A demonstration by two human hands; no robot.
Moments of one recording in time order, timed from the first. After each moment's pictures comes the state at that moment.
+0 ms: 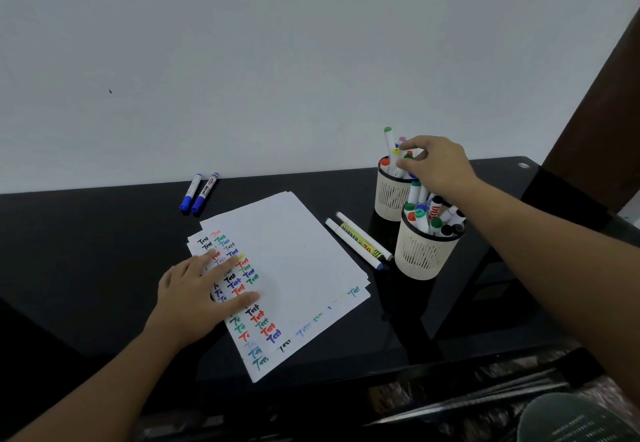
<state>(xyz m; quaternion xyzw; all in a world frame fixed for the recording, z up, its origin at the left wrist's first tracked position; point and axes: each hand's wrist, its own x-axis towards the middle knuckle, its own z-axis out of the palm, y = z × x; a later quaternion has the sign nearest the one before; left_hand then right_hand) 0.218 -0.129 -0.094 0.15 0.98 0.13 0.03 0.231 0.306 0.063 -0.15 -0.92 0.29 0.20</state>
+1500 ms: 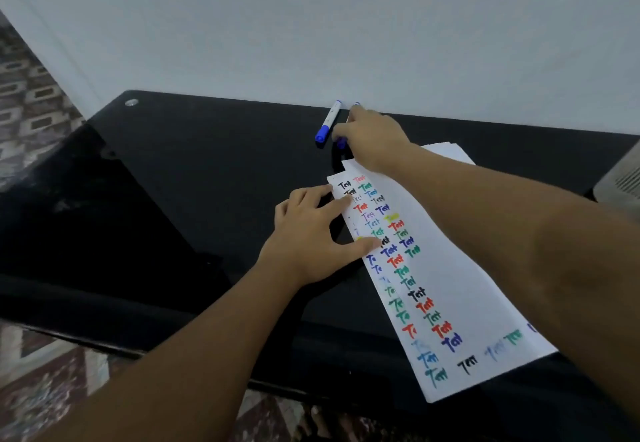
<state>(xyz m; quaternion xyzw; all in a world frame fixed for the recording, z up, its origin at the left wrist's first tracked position) 0.184 -0.170 -0.101 0.15 0.96 0.23 -0.04 0.021 -0.008 -0.058 0.22 -0.97 -0.03 0.08</state>
